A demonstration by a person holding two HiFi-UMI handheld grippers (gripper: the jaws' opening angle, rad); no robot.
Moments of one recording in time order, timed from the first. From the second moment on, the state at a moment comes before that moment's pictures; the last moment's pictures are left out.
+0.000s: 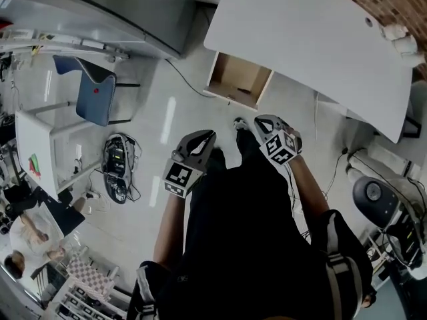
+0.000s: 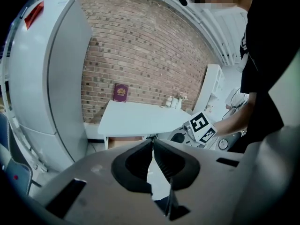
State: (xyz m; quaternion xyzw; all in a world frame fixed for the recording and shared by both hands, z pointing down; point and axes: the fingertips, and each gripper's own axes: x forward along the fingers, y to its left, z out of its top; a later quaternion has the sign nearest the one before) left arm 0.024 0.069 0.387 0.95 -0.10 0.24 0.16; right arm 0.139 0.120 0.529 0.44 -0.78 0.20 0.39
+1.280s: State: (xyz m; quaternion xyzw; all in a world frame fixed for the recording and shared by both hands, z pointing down) left arm 0.000 0.083 0.533 0.89 -0.22 0.24 0.33; right arm 0.176 0.081 0.801 0.30 -0.75 0.32 0.49
